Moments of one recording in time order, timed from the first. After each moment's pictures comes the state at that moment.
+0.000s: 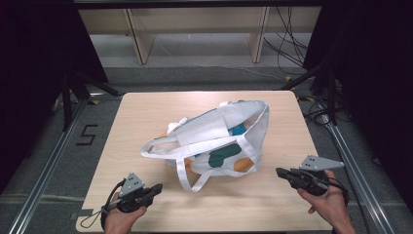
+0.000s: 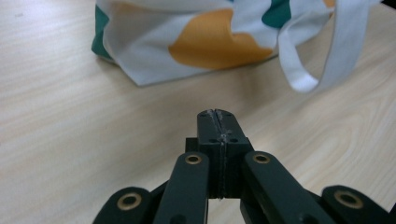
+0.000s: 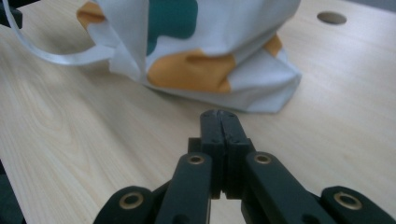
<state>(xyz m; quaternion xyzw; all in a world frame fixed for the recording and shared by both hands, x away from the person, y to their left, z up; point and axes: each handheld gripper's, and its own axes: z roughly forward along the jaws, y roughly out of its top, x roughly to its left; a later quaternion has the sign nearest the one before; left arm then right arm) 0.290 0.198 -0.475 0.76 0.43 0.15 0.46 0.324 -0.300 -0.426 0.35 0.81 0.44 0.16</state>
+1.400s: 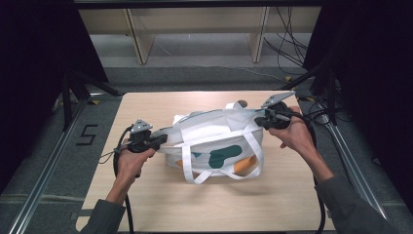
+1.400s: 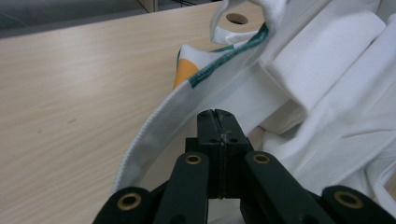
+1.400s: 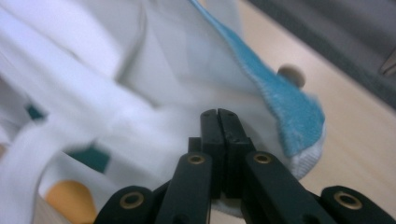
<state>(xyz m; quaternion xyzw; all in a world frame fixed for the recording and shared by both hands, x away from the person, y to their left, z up) 0.425 0.187 -0.430 0.75 0.45 0.17 0.45 0.469 -0.229 -0.366 0.34 0.87 0.31 0.18</state>
